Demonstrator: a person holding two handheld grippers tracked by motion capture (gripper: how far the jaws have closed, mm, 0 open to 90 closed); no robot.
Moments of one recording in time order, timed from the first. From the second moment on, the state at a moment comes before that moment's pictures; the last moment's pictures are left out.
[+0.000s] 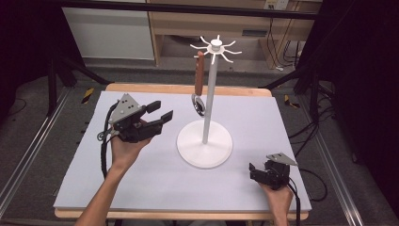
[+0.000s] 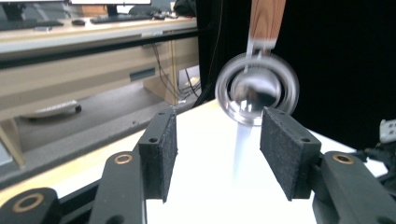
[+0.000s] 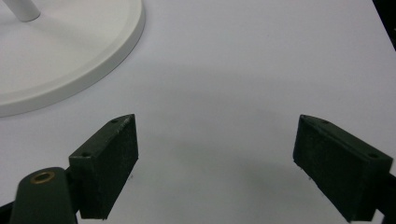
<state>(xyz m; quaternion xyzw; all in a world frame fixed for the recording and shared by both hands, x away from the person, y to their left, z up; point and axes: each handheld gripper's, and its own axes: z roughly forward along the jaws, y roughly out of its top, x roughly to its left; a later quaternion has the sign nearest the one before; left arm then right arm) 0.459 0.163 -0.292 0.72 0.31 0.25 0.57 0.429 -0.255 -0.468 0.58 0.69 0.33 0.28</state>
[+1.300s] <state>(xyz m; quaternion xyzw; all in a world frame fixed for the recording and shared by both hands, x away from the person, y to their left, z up) 0.441 0.269 -0.448 0.73 0.46 0.25 0.44 0.430 -0.263 -0.474 0.59 0.69 0.32 0.27</state>
